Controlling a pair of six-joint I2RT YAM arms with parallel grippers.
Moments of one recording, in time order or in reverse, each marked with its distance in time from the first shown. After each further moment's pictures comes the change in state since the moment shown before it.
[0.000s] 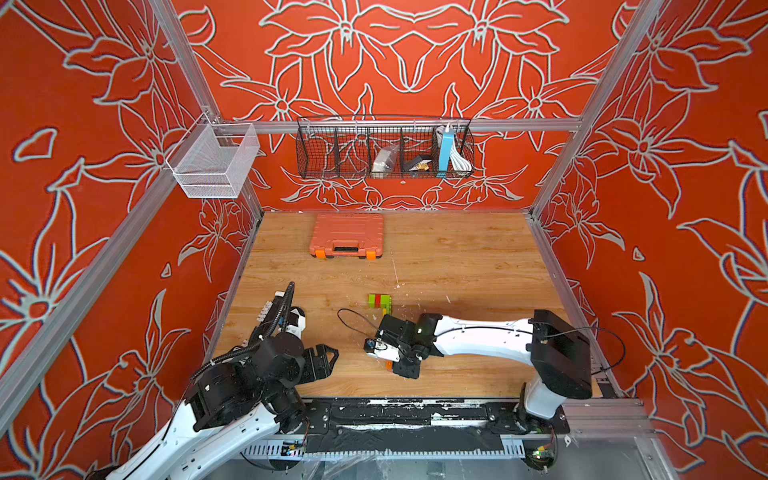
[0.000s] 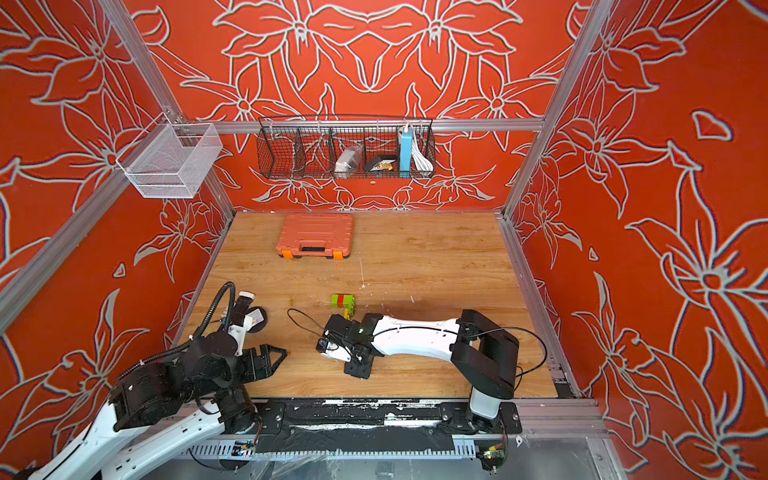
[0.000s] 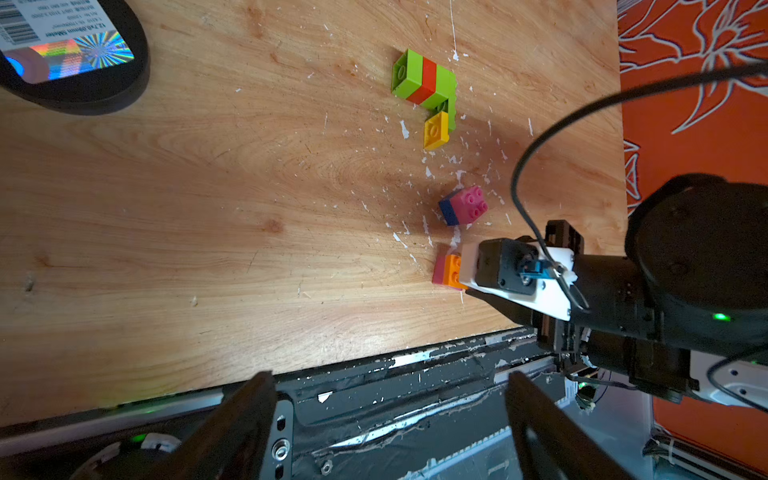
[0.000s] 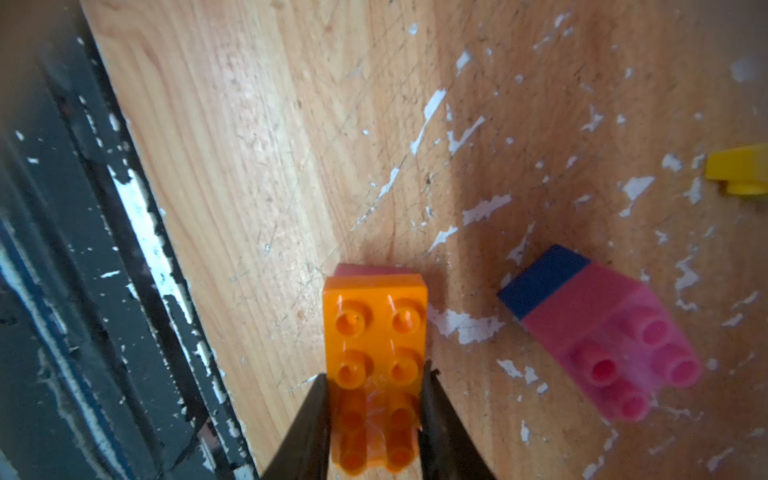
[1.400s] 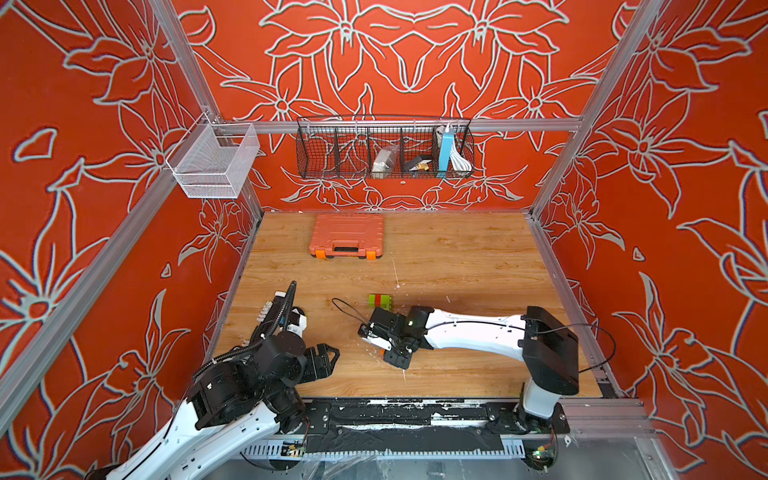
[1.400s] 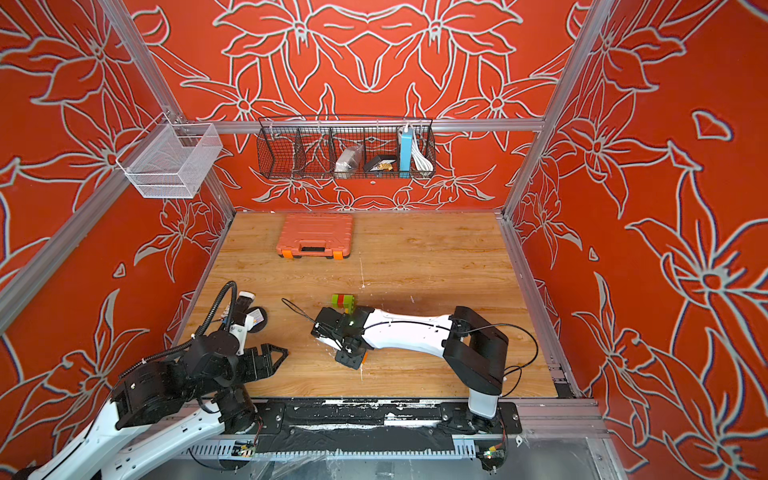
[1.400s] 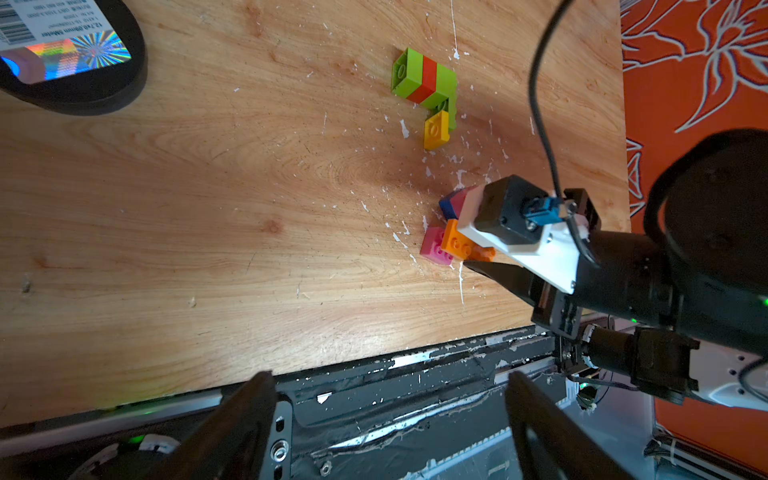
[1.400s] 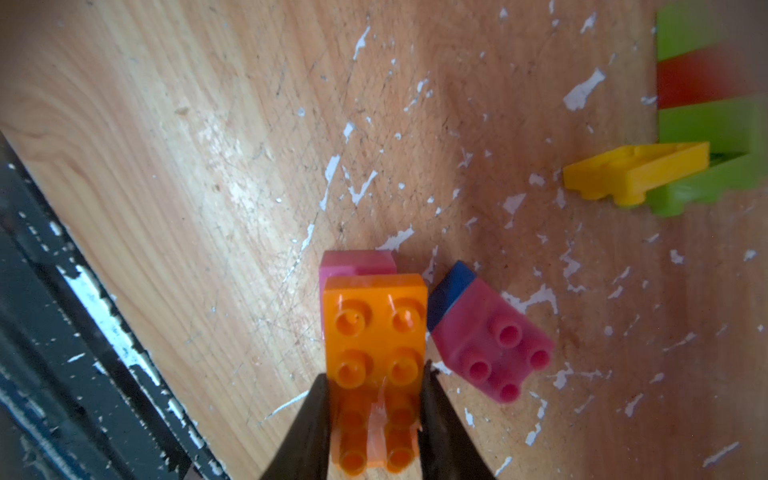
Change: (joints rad) left arm 0.000 0.013 0.000 0.007 0.001 0.001; right arm -0.002 0.046 0.119 -0.060 0.106 0.135
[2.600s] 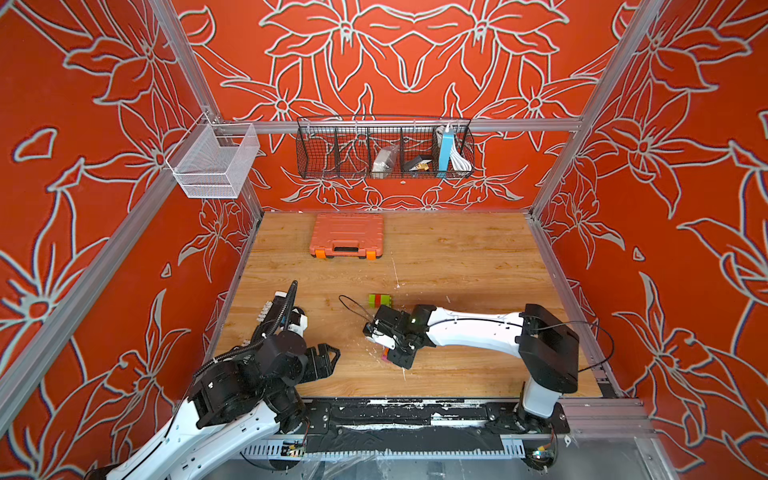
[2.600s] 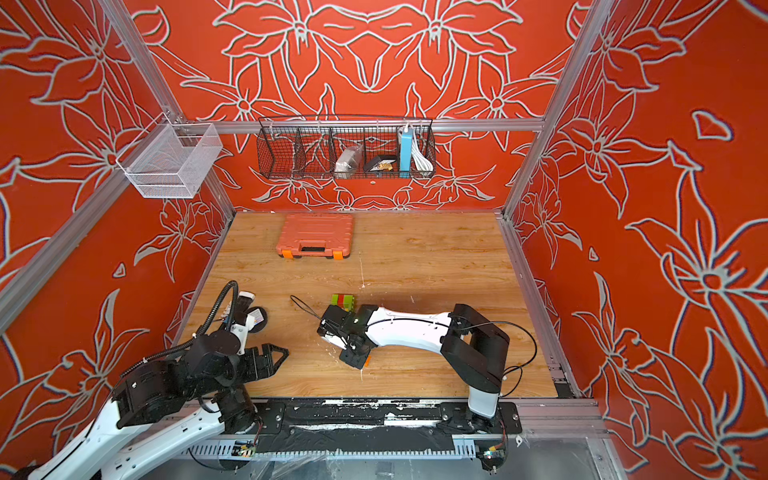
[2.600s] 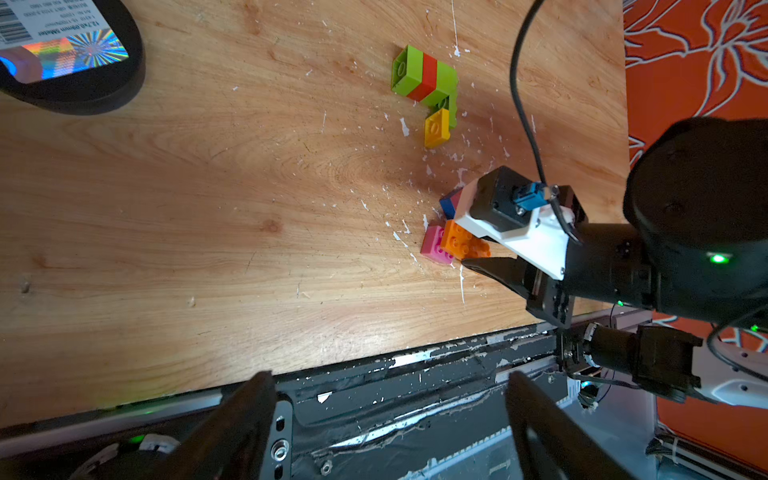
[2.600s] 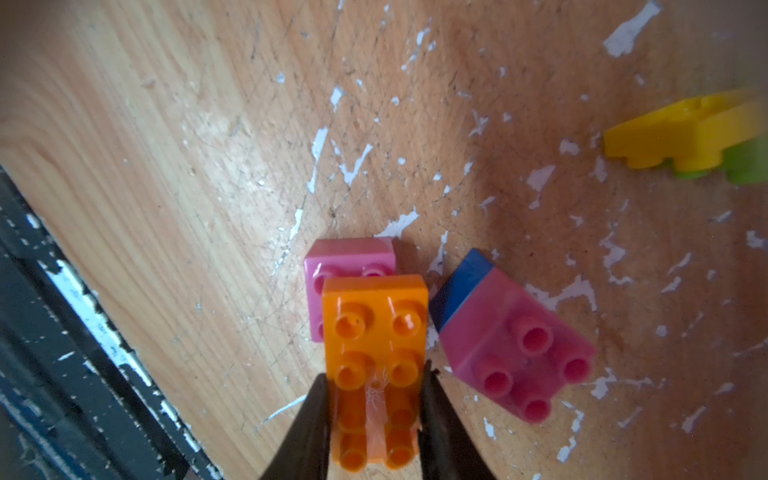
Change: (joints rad) left arm 0.000 0.008 0.000 0.003 0.003 0.003; right arm -0.040 0.016 -0.037 0.034 -0.076 0.003
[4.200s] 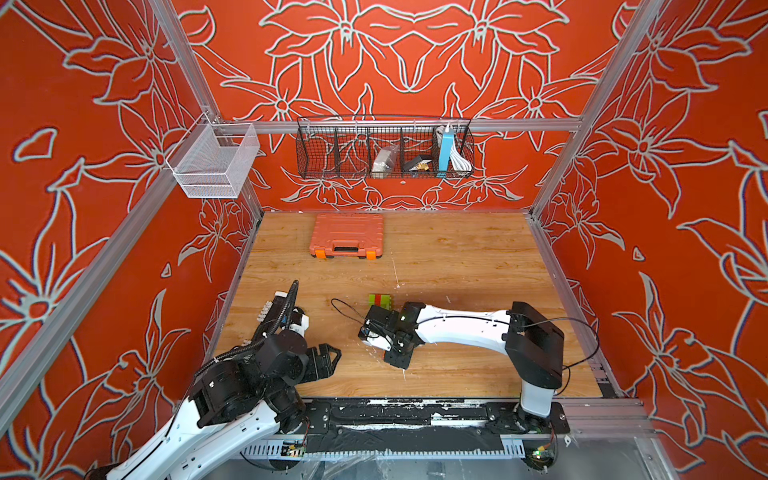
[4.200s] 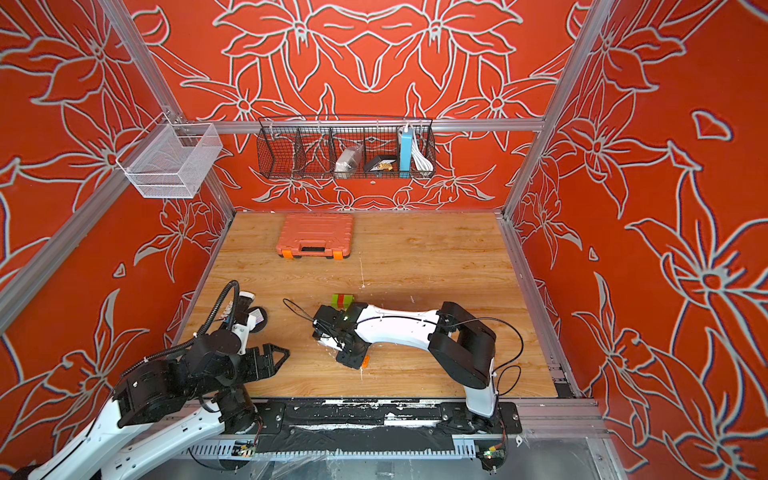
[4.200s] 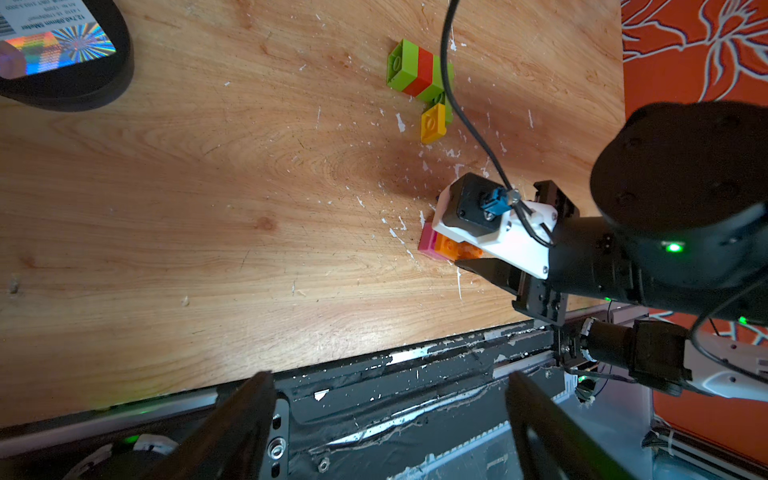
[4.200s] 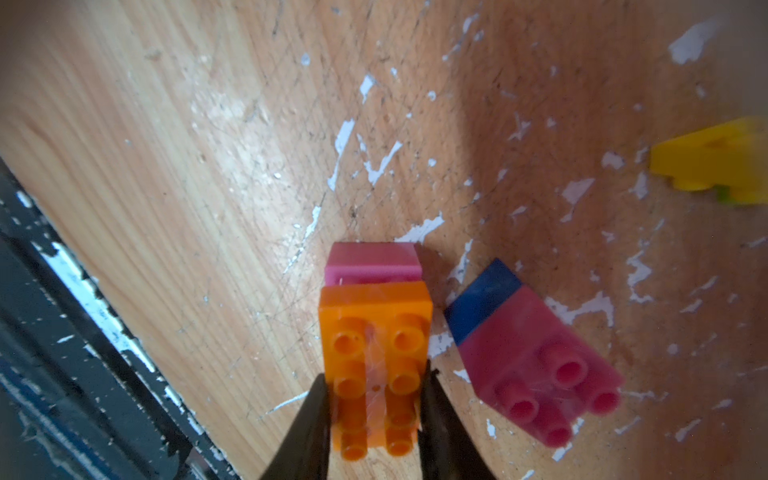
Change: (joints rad) left arm 0.000 0.006 0.000 0.005 0.014 0.004; right arm 0.010 0.083 0.107 -0.116 0.010 -0.048
